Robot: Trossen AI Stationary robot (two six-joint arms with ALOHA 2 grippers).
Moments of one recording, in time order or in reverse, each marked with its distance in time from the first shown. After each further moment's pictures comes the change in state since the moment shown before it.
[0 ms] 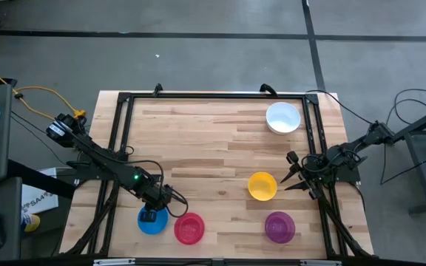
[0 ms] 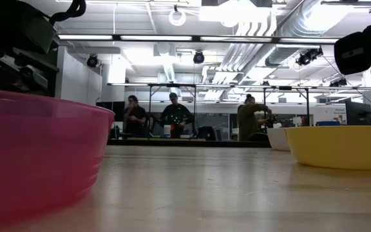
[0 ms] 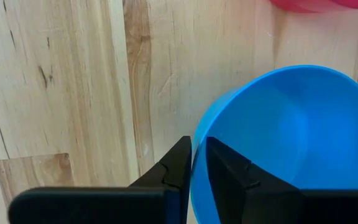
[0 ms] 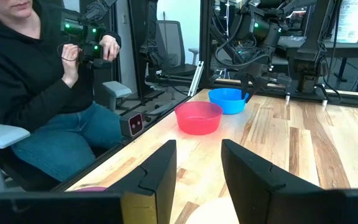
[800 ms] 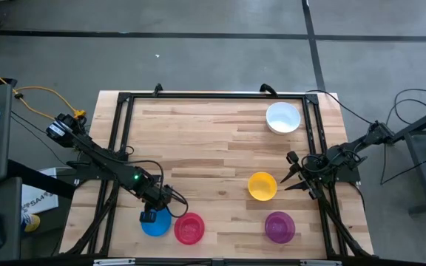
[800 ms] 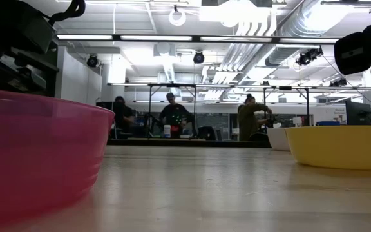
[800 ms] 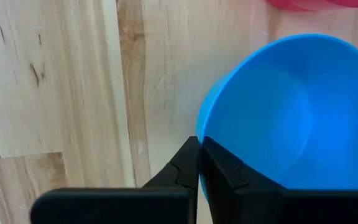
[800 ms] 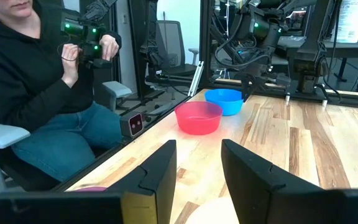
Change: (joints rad) left arm 0.000 0.001 0.000 0.002 0.015 -0.004; right arm 0.000 0.000 0.000 0.000 0.000 0.000
